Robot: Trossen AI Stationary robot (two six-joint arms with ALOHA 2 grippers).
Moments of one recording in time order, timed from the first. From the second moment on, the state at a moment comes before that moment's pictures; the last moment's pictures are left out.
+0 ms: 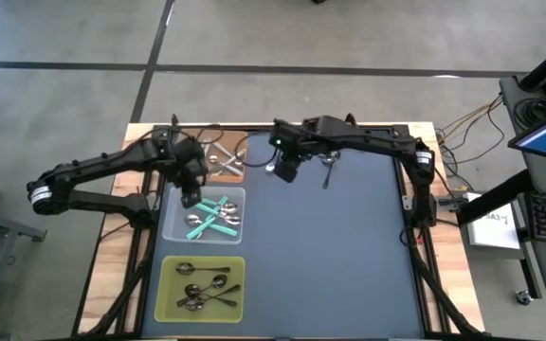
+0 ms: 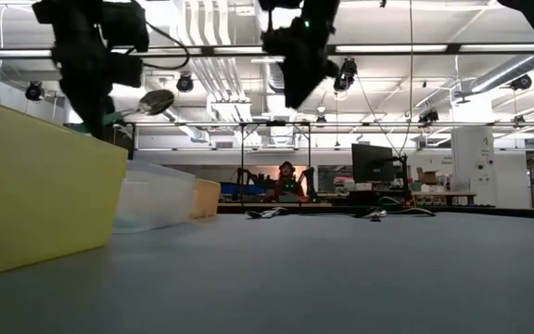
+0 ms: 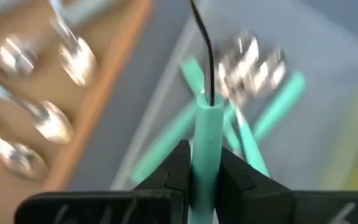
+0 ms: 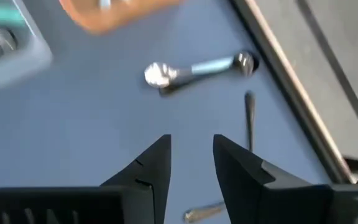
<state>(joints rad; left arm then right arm) 0.45 1.06 0.86 -1.06 0.14 0.02 -0.24 1.96 2.00 -1.18 0.25 0.22</state>
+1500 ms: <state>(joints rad) 0.44 1.09 0.84 -0.51 0.37 -0.46 -0.66 1.90 1.32 -0.66 0.00 0.09</state>
